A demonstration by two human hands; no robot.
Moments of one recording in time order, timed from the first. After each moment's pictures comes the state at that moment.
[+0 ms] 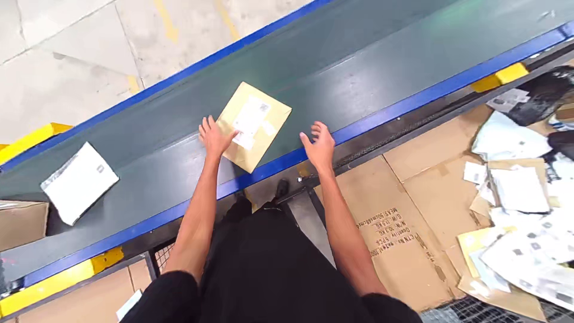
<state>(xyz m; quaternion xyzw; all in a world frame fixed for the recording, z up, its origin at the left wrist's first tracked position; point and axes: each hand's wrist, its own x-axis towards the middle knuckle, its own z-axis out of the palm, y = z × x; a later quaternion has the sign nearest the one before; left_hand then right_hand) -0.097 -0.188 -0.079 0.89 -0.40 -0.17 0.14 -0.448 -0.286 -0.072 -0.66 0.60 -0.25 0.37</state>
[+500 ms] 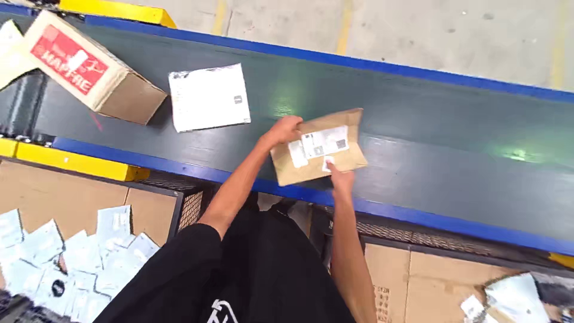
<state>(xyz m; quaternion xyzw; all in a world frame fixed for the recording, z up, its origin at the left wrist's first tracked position) 0.056 -0.098 -0.071 0.75 -0.51 -0.33 0.28 -0.214 -0.184 -0.094 -0.57 0.63 -0.13 0.51</state>
